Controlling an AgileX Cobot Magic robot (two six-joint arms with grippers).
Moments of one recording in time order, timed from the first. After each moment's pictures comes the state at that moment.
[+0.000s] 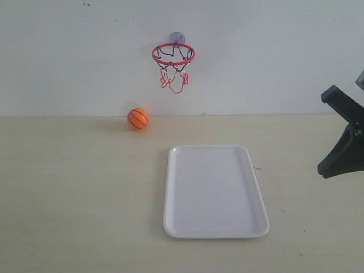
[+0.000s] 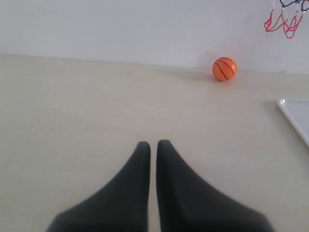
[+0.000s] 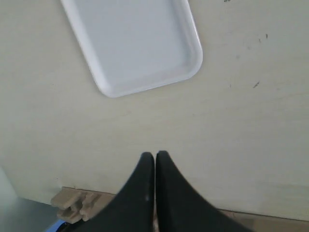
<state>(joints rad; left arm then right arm) 0.04 0.00 0.00 -0.08 0.30 0.00 -0.10 1.52 -1.09 0.69 1.22 -0.02</state>
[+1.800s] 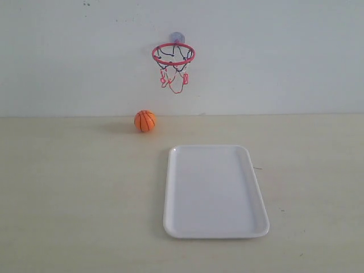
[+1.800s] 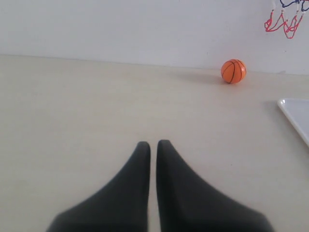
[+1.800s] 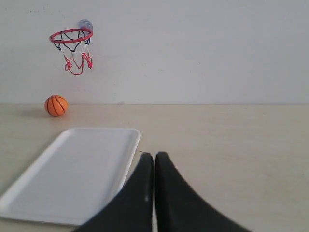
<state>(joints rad) 0.04 0.00 0.00 -0.08 0.30 0.00 0.09 0.01 0.00 0.69 0.19 -0.63</state>
